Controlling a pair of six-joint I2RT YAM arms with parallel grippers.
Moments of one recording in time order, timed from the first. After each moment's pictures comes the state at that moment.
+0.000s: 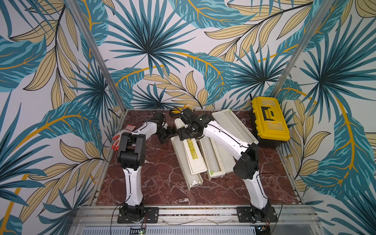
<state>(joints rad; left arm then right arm) -0.13 2.10 1.56 -0.65 0.47 -0.60 0.77 2.20 2.25 -1.15 0.12 0.47</state>
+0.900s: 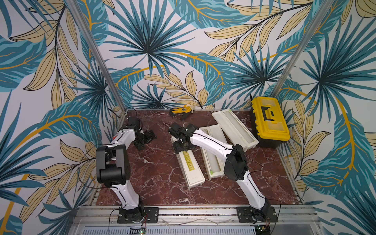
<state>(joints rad) 0.14 1.77 1.25 -0.69 0.36 -0.57 0.87 2.34 2.25 -1.22 0.18 0.52</state>
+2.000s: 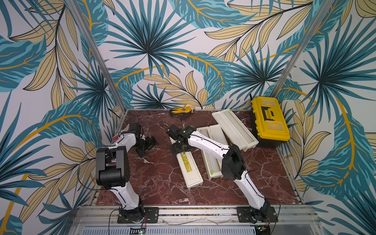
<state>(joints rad) 0.13 1.75 1.13 -0.69 0.43 -0.55 0.88 2.39 2.25 -1.19 0.16 0.50</state>
